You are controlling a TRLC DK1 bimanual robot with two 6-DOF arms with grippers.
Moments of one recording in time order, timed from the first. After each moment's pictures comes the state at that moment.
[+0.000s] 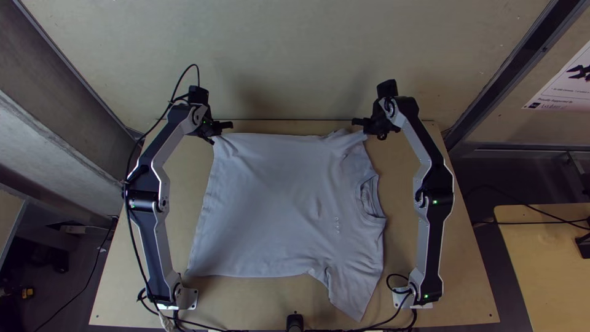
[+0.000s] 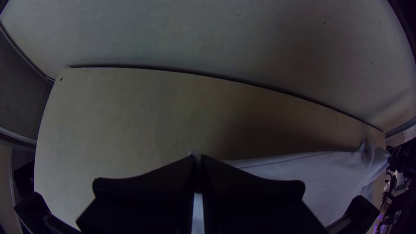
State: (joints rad) left arm -0.07 2.14 2.04 -0.80 -0.07 -0.23; right arm 0.18 2.30 2.24 -1.02 -0.07 0.25
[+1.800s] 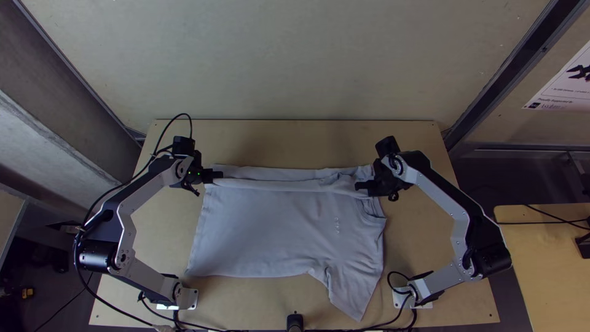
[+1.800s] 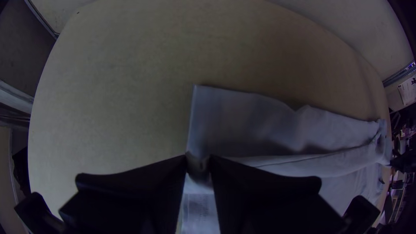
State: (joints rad) left arm -0.04 1.62 1.13 -0.52 -0.01 -0.11; right arm 0.29 1.65 1.21 -0.95 -0.07 0.21
